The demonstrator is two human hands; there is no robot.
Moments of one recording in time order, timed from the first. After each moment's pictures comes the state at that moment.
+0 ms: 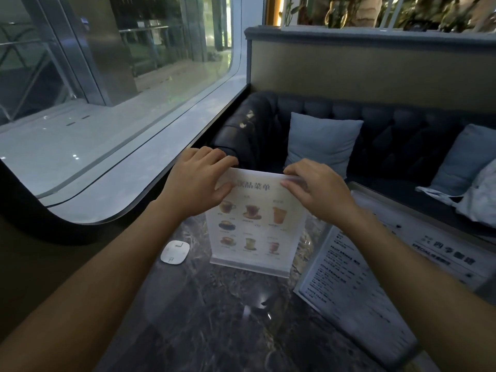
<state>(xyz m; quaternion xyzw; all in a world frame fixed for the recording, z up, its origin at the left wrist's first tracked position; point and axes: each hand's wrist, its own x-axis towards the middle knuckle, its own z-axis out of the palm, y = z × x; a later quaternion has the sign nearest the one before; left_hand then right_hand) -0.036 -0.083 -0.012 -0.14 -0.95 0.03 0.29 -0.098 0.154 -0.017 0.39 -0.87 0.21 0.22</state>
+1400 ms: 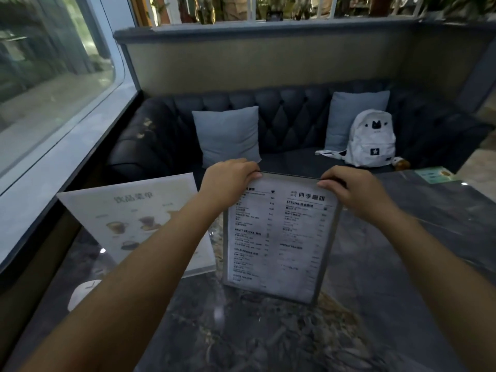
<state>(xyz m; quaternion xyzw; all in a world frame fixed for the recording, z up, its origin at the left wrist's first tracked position) -0.102 0.143 -0.027 -0.29 -0.93 -0.12 0.20 -0.040 0.395 -0.031 0.12 -0.94 0.26 0.18</state>
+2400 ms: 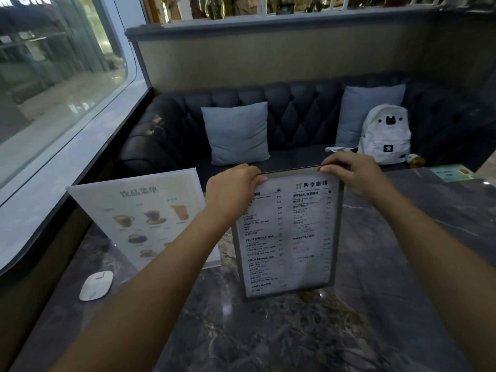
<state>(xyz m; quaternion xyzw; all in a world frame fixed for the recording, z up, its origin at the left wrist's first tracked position) -0.069 0.151 -0.033 -0.19 -0.94 -0.15 0.22 -0.074 0.403 -0.034 0.12 -0.90 0.39 0.16</state>
